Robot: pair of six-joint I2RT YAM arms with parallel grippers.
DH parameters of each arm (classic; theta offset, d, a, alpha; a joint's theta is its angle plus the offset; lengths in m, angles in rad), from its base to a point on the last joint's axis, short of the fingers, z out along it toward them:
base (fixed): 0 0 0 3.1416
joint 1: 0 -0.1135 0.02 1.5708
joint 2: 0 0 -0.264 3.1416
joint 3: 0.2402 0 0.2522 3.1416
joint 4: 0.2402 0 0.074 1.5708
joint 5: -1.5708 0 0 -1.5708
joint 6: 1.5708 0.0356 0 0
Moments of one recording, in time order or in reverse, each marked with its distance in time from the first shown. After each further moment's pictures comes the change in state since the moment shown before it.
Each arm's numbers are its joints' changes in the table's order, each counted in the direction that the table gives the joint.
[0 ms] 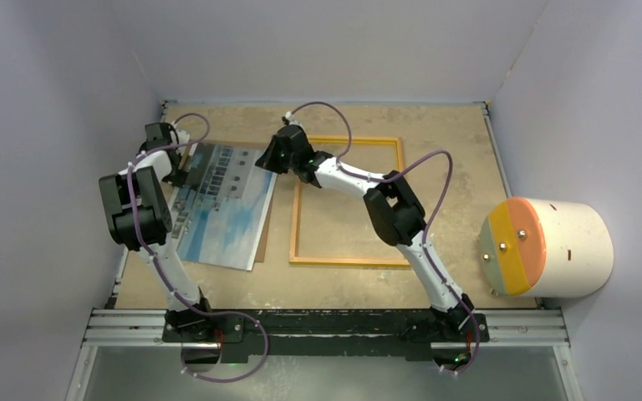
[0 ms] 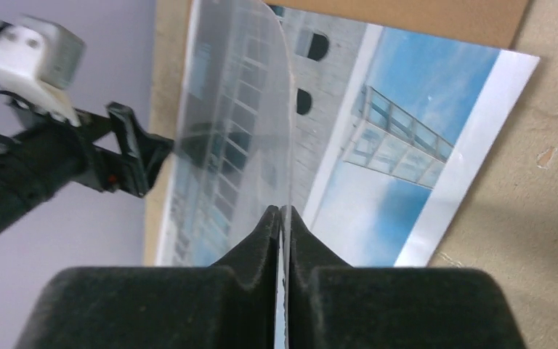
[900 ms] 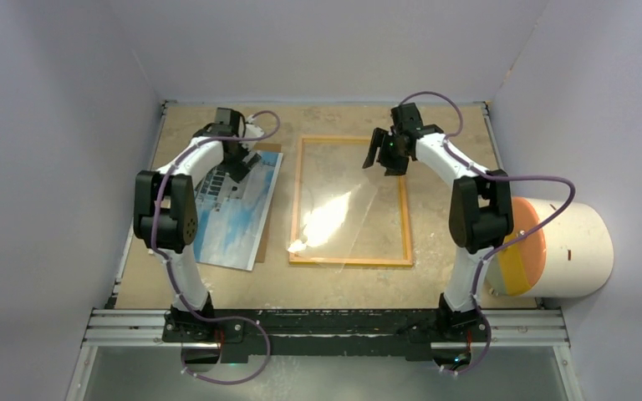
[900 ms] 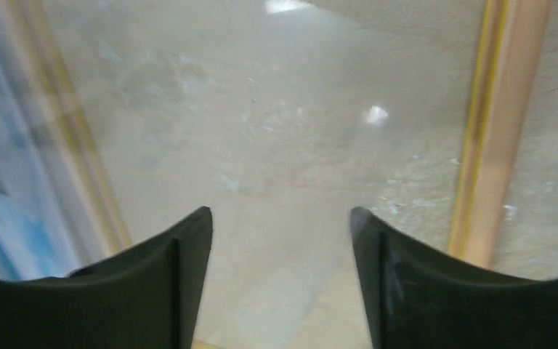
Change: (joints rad) left arm 0.374 -0.053 0.150 0.336 -0.124 -0.020; right arm 0.527 -0.512 -0.462 0.574 0.103 -0.389
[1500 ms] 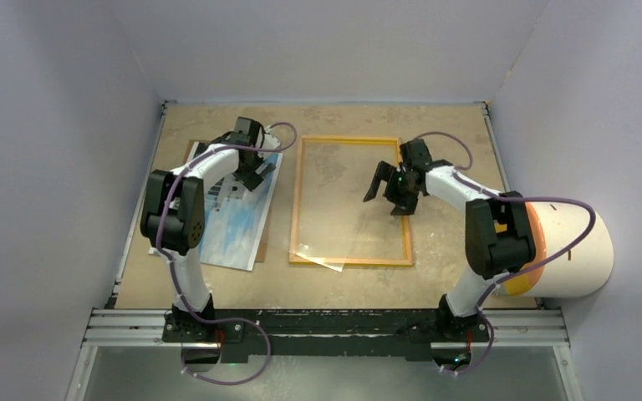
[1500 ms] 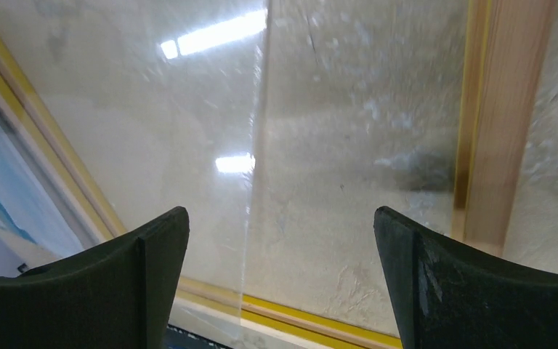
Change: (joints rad) left arm 0.135 0.002 -0.070 -0.043 0.051 -0.026; right arm 0.004 -0.211 -0.389 -0.069 0.068 0.094
